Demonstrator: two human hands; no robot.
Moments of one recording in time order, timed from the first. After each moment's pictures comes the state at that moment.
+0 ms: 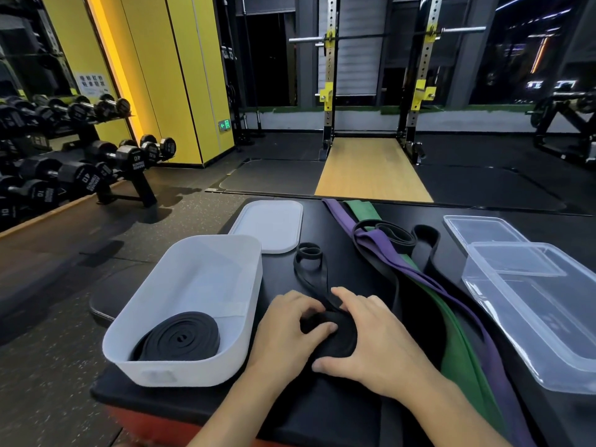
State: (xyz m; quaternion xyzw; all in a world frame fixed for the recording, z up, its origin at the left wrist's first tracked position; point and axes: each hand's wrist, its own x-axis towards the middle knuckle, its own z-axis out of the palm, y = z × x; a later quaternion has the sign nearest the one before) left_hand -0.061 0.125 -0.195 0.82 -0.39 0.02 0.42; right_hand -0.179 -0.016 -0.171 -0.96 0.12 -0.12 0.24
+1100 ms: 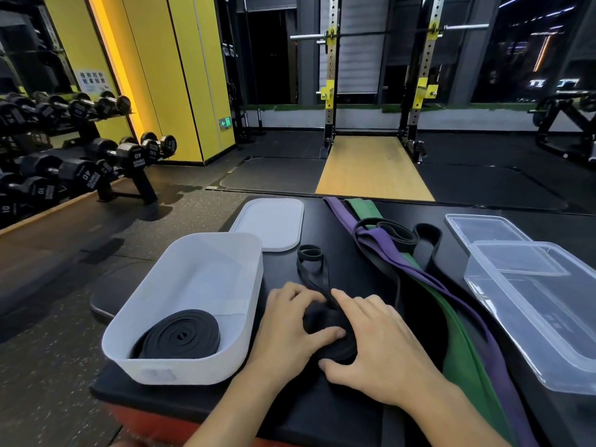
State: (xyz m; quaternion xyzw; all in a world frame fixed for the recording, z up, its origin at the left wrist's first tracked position) left_hand -0.059 0.126 -0.196 0.82 -0.40 0.00 0.40; right_hand -0.184 -0.009 -0.169 -0.98 0.10 -0.11 0.12
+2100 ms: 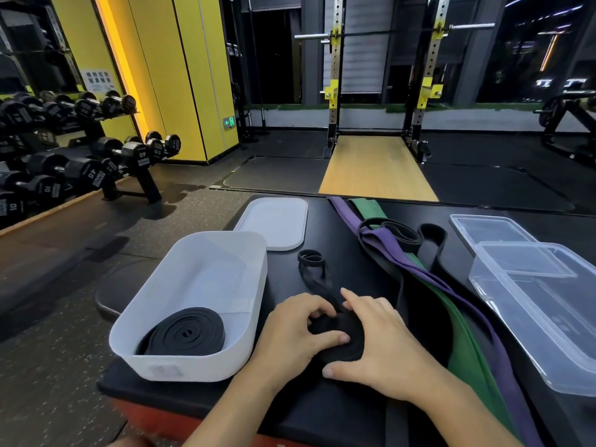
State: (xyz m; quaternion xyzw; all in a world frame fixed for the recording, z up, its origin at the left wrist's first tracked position) left_hand -0.061 0.130 -0.193 0.82 -0.40 -0.04 0.42; right_hand -0.182 -0.020 -0.175 -0.96 0.12 -0.05 0.27
